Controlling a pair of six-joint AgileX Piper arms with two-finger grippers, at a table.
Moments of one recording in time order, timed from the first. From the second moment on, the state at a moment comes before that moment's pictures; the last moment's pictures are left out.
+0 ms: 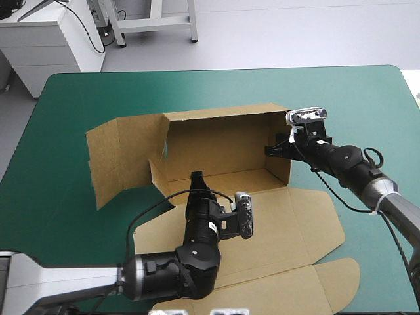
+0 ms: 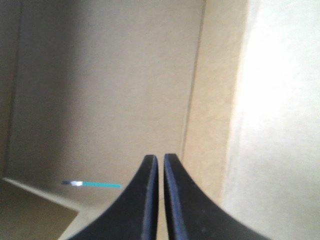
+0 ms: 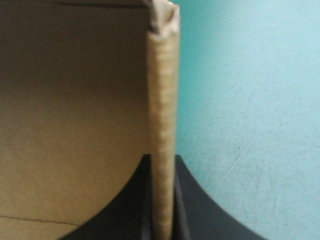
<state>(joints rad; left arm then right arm) -1.37 1.53 -1.07 1.03 1.12 -0.31 0.21 1.50 -0.93 1.12 0.20 -1.02</state>
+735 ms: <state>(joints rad) -0.19 1.04 -1.21 -0.28 0.98 0.66 0.16 1.51 -0.99 0.84 0.32 -0.75</state>
